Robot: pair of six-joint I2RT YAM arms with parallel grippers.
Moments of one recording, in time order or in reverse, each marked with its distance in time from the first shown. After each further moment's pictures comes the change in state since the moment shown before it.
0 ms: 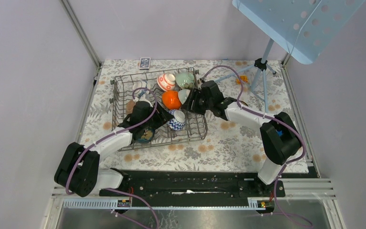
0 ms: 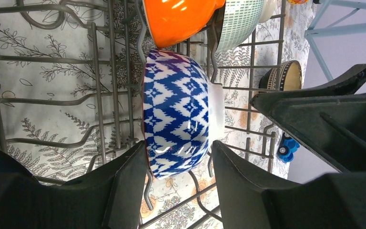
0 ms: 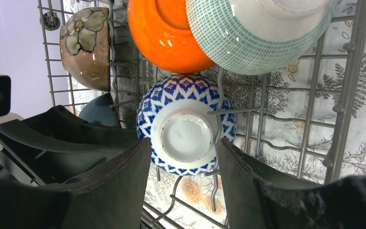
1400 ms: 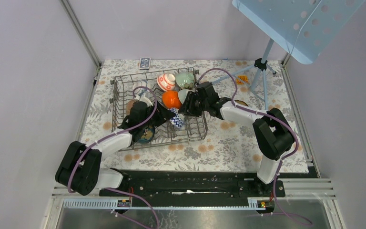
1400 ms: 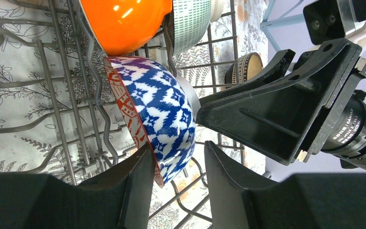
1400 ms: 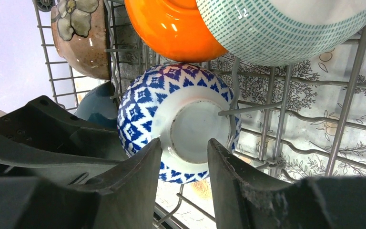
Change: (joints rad) left arm 0.021 0.009 -0.051 0.209 0.119 -0.003; right arm 0.017 0.091 0.045 0.002 -0.077 0.034
